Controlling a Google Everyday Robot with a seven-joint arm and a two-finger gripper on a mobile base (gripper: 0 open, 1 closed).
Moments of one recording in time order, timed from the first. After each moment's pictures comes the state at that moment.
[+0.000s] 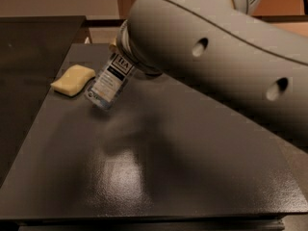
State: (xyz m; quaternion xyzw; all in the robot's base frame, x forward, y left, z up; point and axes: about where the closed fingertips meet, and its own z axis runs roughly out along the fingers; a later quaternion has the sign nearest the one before) arm 0.529 0.044 0.984 -0.87 0.19 -0.36 0.27
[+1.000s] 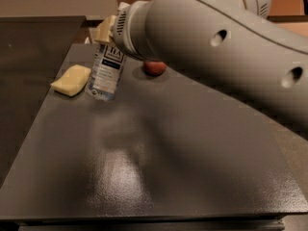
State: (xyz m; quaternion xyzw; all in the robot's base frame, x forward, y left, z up) arm 0.542 0.069 1.010 -0.85 0.00 -0.43 0.29
